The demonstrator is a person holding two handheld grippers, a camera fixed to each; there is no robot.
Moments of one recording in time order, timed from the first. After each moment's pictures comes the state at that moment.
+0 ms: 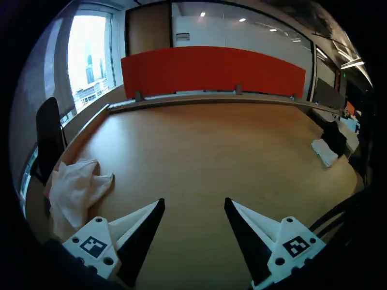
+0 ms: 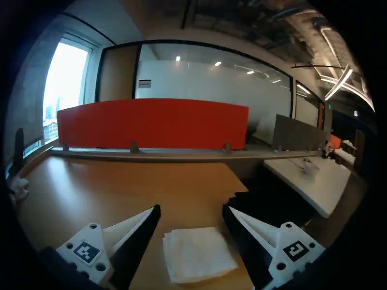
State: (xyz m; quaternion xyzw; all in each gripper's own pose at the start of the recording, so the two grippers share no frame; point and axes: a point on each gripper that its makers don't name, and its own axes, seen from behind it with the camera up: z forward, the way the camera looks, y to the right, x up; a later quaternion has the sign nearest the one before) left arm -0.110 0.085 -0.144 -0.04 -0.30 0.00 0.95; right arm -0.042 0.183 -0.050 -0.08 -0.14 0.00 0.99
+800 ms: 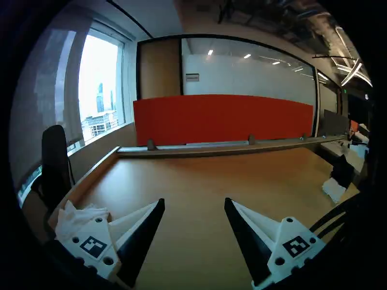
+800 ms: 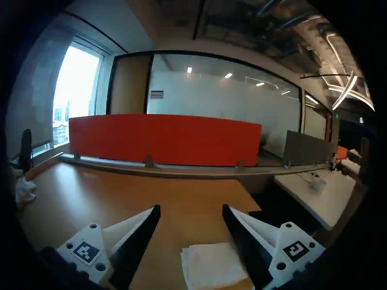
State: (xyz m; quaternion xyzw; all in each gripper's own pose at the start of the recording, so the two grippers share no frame) left arm -0.019 0.044 -0.051 -0.01 -0.14 0.00 0.99; right arm 0.007 0.137 -0.039 -0.04 -0.10 -0.01 0.99
